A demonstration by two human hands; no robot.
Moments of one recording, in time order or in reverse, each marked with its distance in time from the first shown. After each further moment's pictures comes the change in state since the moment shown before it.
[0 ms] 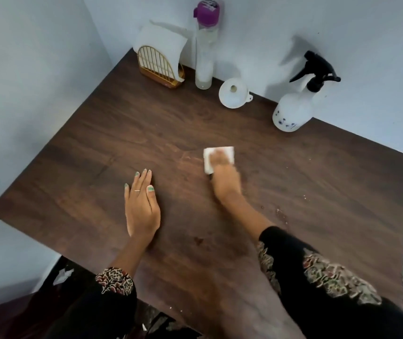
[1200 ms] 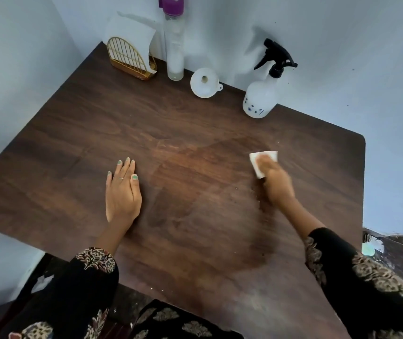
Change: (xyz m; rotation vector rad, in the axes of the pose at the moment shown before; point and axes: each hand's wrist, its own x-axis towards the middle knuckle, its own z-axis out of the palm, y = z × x) left_hand -0.006 0.007 -0.003 0.093 -0.099 0.115; right_hand -0.058 0.179 -0.044 -0.122 0.173 0.028
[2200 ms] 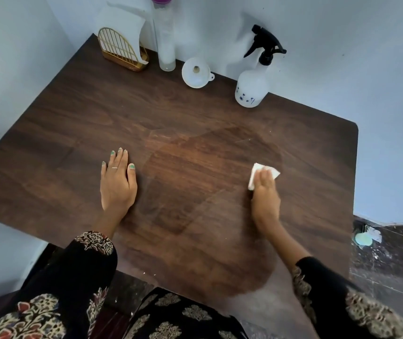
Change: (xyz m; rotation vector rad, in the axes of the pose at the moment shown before) left_hand 0.002 -0.003 0.008 0.081 -0.006 0.024; right_hand -0.069 -0.017 0.035 0.077 0.094 0.076
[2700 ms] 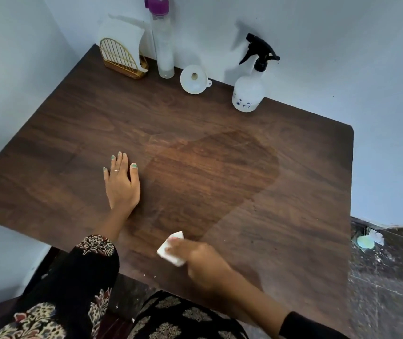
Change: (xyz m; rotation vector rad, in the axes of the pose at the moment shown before) left_hand 0.004 0.015 0.004 -0.121 0.008 -0.162; right_hand -0.108 -0.098 0.012 0.509 -0.501 -0.680
